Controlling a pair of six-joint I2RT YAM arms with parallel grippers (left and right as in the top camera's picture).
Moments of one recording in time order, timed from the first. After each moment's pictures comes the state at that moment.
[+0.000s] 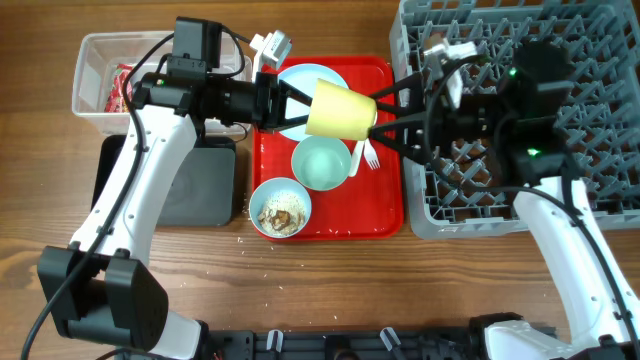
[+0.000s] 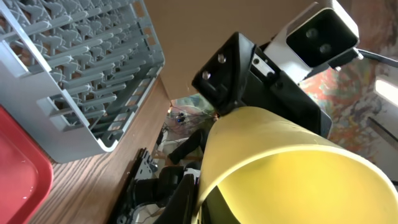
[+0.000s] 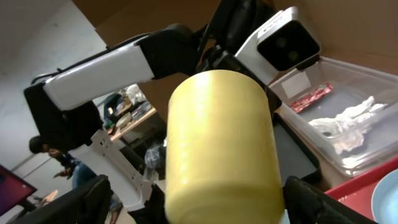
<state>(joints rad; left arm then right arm) -0.18 1.68 1.46 -0.76 1.43 -0.31 0.15 1.34 1.09 0.05 -1.37 0.37</state>
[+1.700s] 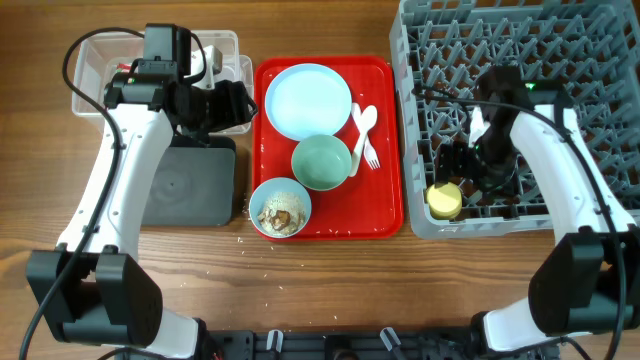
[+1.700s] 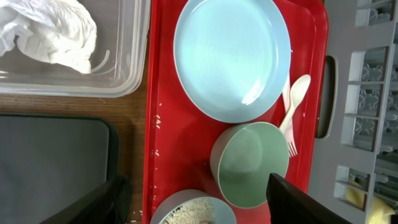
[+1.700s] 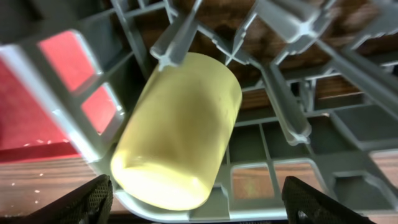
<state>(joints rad) -0.07 1.68 1.46 -0.93 0.34 -0.29 0.03 1.69 1.37 -1.39 -0.11 0.21</state>
